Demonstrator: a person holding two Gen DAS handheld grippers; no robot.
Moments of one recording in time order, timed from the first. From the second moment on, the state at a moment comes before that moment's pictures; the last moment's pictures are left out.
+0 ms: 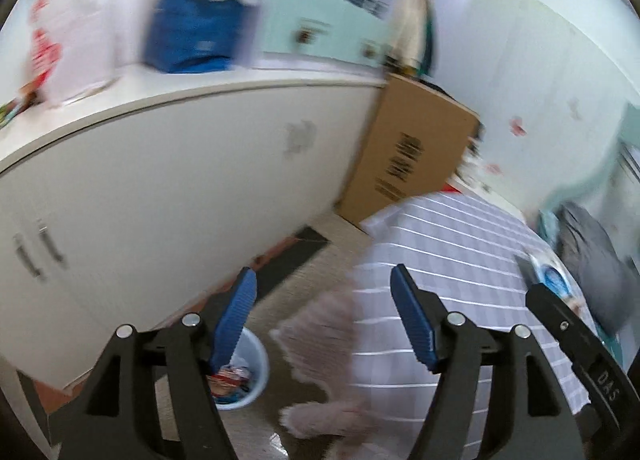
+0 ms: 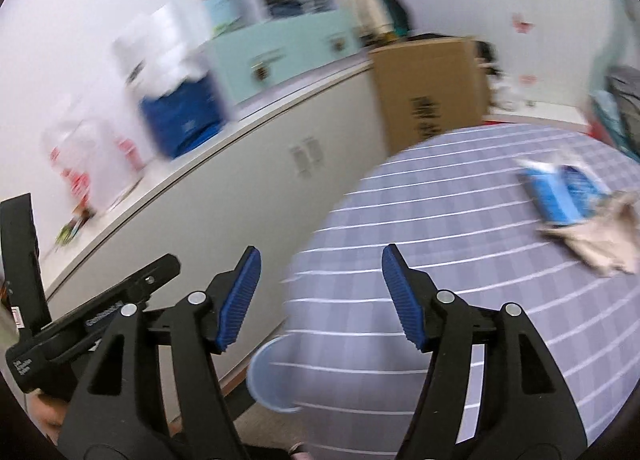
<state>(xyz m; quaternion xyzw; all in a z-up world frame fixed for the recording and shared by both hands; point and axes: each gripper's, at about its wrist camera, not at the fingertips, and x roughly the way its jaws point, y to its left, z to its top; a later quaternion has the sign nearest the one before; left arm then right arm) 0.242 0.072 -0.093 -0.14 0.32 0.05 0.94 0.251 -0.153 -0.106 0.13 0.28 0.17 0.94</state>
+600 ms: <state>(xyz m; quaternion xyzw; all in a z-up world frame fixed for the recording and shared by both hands) 0.347 -0.217 -0.104 -0.01 0.40 -0.13 0.91 0.272 -0.420 -0.163 0.25 0.30 -0.06 0.92</state>
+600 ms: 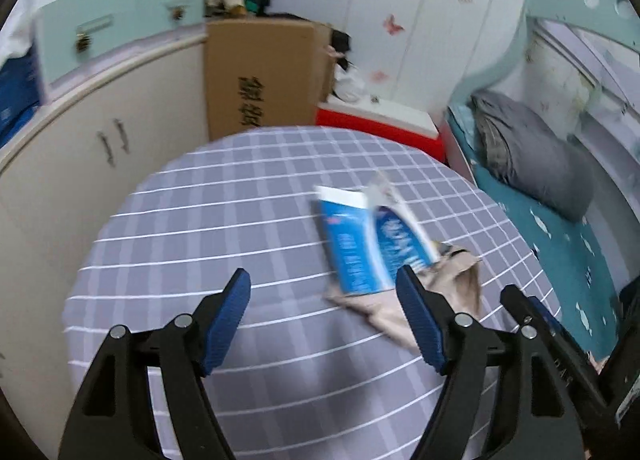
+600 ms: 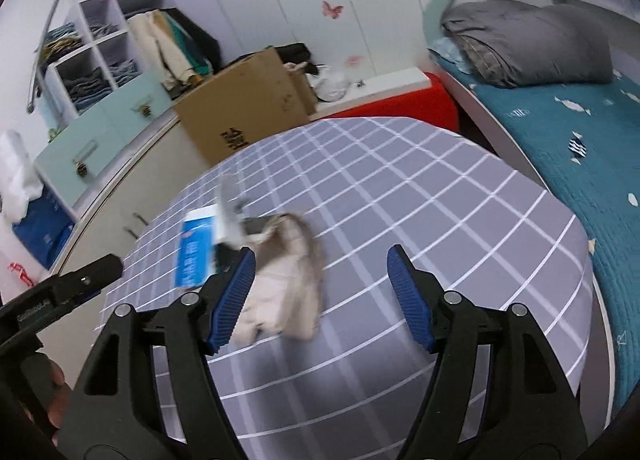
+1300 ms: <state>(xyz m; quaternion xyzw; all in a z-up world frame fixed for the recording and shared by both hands) 0.400 -0.268 -0.136 0.01 0.44 -0.13 0.89 0.309 -0.441 -0.184 0.27 0.35 0.01 0.90</state>
